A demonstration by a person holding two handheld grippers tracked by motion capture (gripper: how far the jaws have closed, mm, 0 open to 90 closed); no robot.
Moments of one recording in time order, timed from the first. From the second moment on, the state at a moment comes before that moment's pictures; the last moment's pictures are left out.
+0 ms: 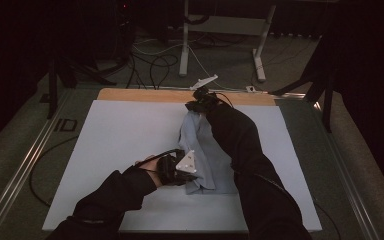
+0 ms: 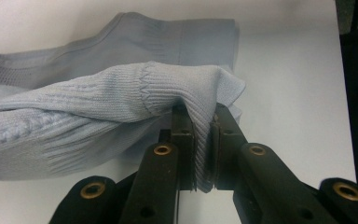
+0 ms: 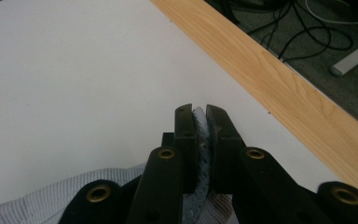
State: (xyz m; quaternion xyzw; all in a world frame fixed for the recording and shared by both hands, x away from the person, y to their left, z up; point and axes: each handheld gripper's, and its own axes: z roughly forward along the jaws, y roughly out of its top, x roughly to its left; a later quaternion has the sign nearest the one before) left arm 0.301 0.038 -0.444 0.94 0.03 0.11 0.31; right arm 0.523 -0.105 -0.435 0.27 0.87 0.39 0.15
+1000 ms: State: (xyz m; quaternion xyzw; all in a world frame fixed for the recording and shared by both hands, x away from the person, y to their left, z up) left arm 0.316 -0.026 -0.467 0.95 -0.01 0.09 0.30; right arm 0.537 -0.157 -0.464 0.29 0.85 0.42 0.12
